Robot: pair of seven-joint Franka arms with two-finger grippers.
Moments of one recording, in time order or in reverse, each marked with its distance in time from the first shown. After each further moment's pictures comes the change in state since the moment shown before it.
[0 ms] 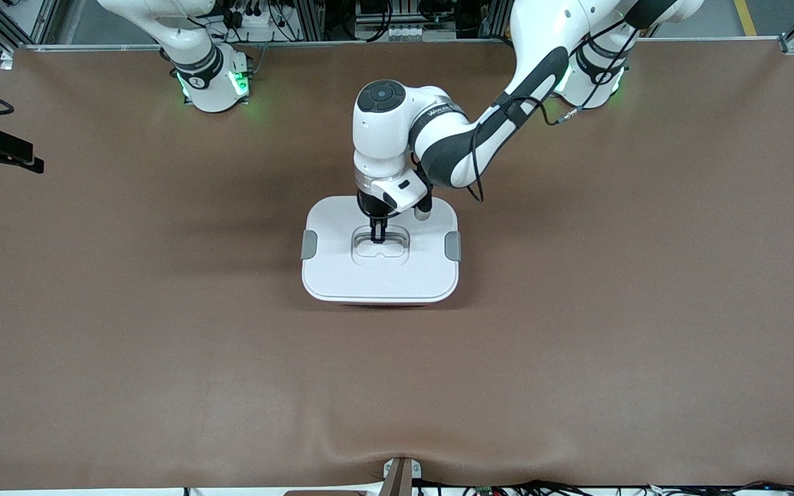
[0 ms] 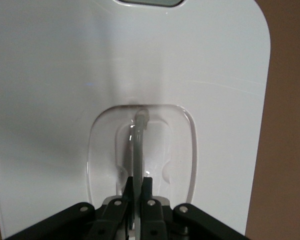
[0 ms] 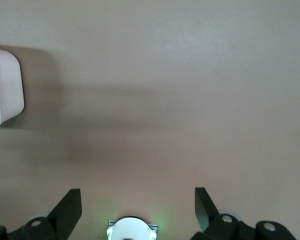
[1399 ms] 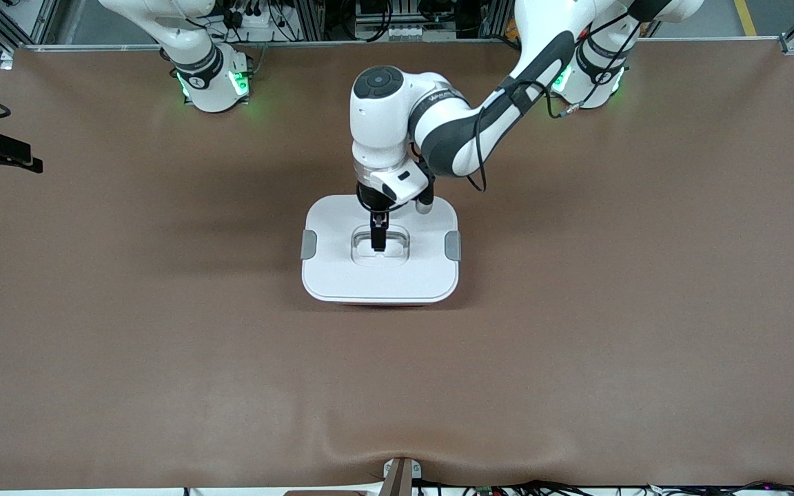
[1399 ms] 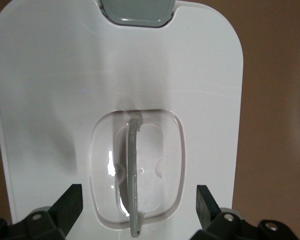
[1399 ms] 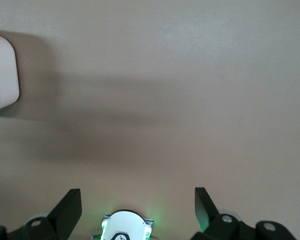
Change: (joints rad) left arm 0.001 -0.042 -0.016 0.019 0.000 -0.086 0.032; right arm -0.043 0.003 0.004 -0.038 0.007 0.003 -0.068
